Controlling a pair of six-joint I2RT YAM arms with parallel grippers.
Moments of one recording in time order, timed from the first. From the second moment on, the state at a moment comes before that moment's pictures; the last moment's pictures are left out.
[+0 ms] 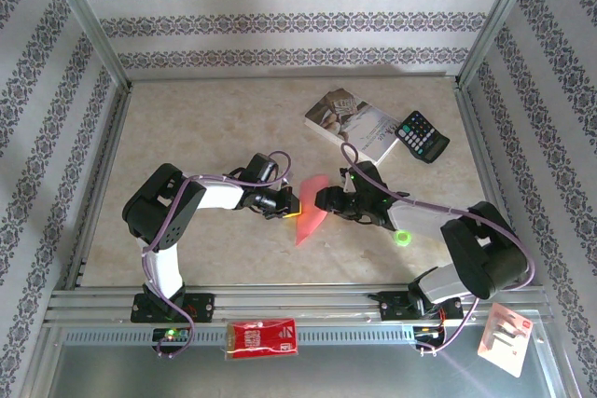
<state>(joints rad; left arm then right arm) -0.55 1.87 0.87 0.02 0.66 -0.76 0.51 1.44 0.54 0.08 -0.41 0.82</state>
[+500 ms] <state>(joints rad) -0.55 1.87 0.87 0.02 0.66 -0.76 0.50 1.42 0.48 0.23 -0.45 0.81</state>
